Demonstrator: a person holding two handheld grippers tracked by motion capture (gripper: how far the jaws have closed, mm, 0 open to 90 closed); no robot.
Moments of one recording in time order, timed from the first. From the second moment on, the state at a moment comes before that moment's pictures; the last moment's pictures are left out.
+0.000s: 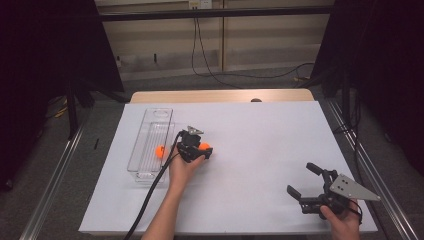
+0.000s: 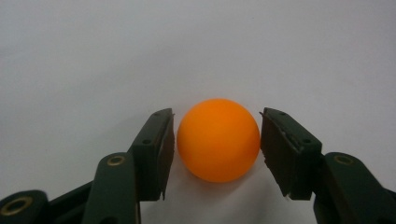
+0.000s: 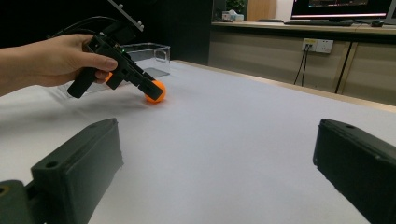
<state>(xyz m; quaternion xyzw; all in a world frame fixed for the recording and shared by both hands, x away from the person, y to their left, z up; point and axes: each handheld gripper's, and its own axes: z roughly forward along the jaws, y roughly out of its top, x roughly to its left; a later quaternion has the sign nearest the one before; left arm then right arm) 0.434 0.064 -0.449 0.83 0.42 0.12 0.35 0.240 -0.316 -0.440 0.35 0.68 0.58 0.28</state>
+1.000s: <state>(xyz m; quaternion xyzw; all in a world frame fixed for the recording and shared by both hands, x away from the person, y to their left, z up) 0.431 0.076 -0.430 0.81 0.44 0.10 0.38 0.239 -0.317 -0.440 0.35 0.68 0.58 0.28</state>
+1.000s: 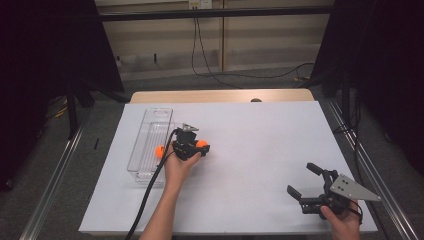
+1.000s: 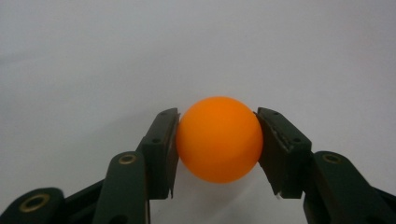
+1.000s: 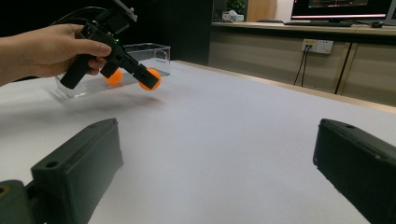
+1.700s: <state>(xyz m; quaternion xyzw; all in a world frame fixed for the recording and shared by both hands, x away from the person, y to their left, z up) 0.427 0.092 -0.406 0.80 0.44 0.10 0.39 0.239 -0.316 -0.440 0.35 0.68 0.59 0.28</state>
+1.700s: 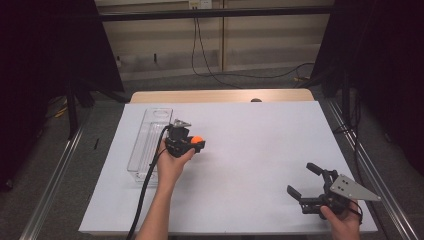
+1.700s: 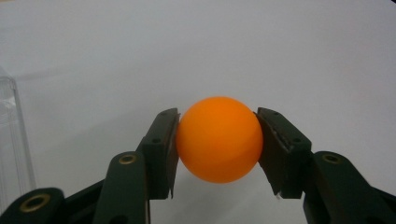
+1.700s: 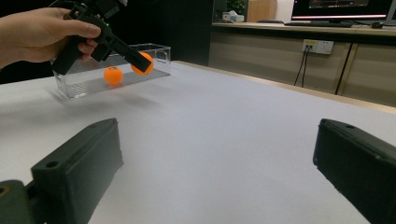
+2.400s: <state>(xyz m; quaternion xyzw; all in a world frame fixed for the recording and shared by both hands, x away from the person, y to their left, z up) 0.424 0.101 -0.391 0.80 0.45 0.10 0.39 0.239 -0.316 -0.439 0.35 0.68 0.59 0.28</state>
